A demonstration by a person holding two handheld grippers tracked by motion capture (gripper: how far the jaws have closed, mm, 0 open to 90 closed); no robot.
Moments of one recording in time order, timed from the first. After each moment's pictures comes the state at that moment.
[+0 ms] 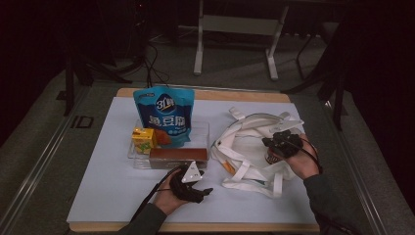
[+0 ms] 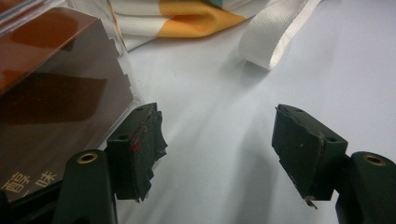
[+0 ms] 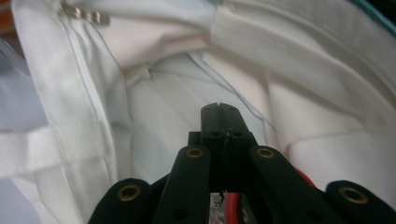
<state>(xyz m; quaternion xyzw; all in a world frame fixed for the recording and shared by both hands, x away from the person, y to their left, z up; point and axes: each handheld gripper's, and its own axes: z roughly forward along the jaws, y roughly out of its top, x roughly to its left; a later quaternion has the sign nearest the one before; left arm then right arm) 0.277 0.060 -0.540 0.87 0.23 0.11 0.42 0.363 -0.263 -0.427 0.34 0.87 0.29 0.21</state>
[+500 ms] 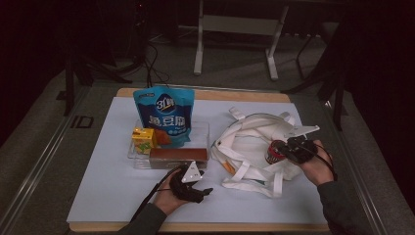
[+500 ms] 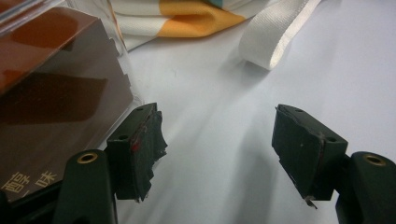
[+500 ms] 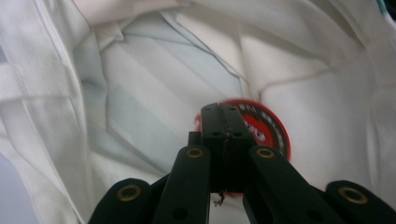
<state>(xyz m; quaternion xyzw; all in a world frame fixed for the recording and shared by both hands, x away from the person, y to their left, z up) 0.277 0.060 -0.540 0.87 0.23 0.11 0.42 0.351 -0.301 -0.432 0.36 0.86 0.27 0.21</state>
